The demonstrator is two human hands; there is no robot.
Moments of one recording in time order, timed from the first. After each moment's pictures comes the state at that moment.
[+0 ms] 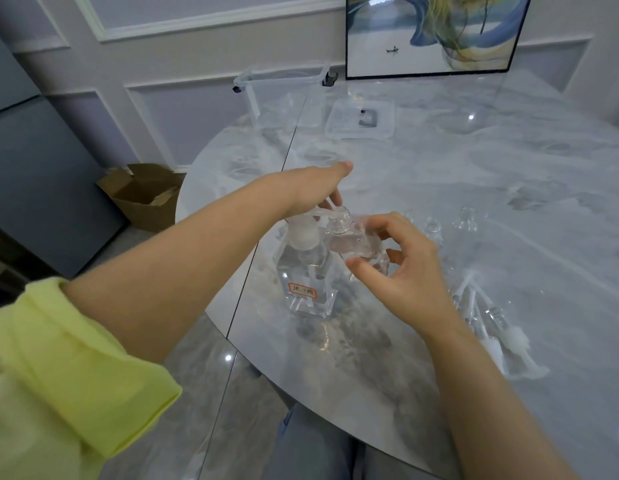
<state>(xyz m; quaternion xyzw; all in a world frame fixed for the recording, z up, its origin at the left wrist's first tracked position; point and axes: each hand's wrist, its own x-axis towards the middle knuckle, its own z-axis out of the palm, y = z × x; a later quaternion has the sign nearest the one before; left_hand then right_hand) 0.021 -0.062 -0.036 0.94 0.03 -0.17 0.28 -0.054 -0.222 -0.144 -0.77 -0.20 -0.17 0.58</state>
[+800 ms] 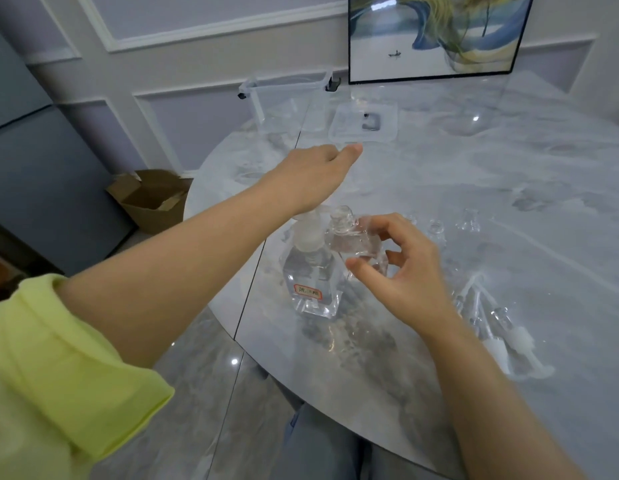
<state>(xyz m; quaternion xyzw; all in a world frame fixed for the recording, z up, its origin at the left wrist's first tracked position) 0.007 -0.064 -0.025 0.96 -0.01 -0.01 0.27 -0.059 -0.217 -0.140 -0.76 -0.20 -0.17 0.60</state>
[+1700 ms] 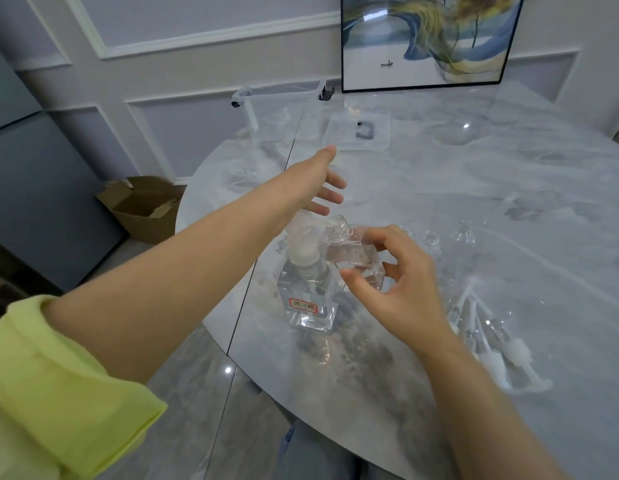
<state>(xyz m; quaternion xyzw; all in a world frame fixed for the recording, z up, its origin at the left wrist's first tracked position) 0.018 -0.065 -0.026 0.88 0.08 -0.10 0.47 -0.057 -0.215 -0.145 -0.75 -0.20 -0.21 0.60</state>
